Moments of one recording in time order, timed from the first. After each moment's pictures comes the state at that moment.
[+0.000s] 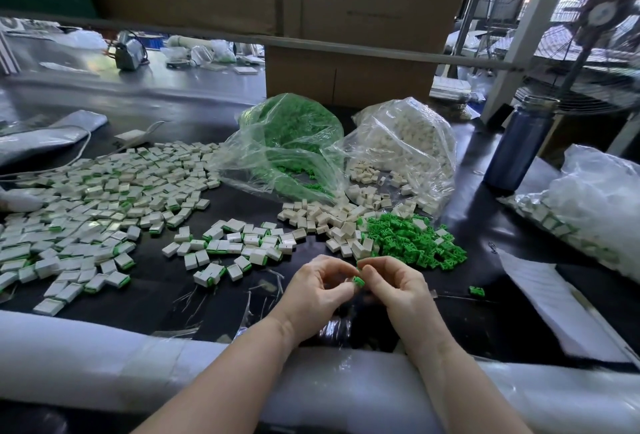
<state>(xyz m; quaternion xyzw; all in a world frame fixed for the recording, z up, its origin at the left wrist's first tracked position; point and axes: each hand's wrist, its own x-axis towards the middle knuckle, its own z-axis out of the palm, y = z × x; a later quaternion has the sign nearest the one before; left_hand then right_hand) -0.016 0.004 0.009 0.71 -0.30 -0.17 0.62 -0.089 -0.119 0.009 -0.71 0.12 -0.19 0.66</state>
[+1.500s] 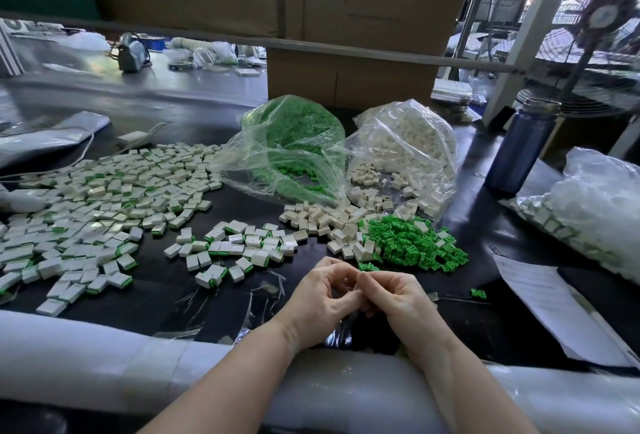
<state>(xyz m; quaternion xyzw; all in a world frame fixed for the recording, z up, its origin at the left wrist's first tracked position) -0.021 0.004 0.012 0.70 -0.35 -0.18 0.60 -0.090 -0.120 0.009 -0.71 0.07 -0.10 0.69</state>
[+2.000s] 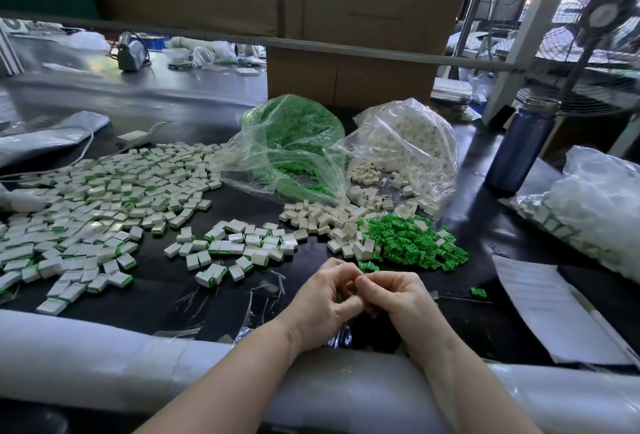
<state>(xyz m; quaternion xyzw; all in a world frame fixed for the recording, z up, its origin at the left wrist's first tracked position) -0.023 0.004 0.014 0.74 -0.38 -0.17 0.53 -0.092 -0.120 0.012 -0.68 0.09 -0.10 0.72</state>
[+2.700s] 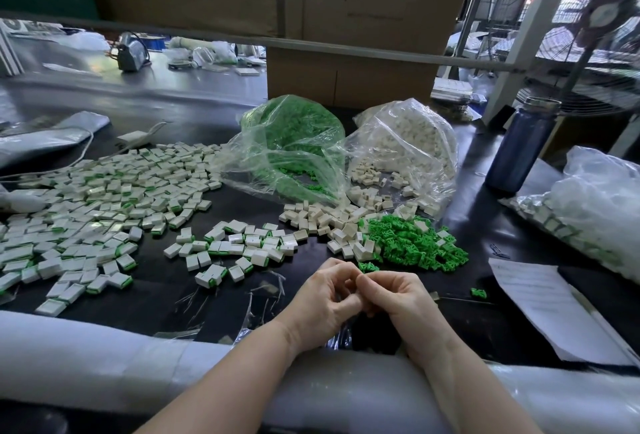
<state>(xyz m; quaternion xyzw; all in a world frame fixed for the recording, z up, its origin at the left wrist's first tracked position) -0.021 0.003 0.012 0.71 -0.38 -0.17 0.57 -0.093 -0.120 0.013 -0.67 0.08 -0.09 0.73</state>
